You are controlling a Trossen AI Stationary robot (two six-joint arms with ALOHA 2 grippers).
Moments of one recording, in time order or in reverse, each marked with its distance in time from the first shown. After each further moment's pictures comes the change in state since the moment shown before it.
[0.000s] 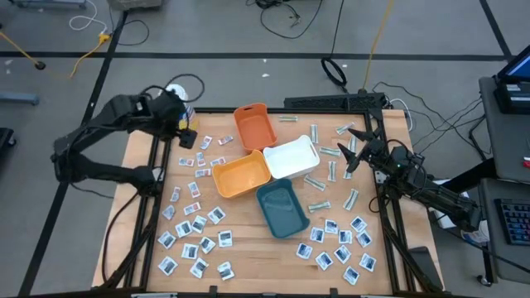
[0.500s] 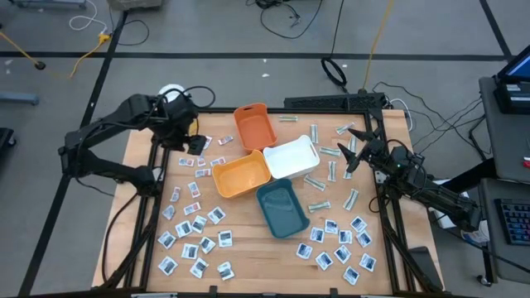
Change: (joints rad) left arm -0.040 0.089 0.004 -0.024 0.207 -0.156; right arm 0.000 0.000 0.000 0.000 0.000 0.000
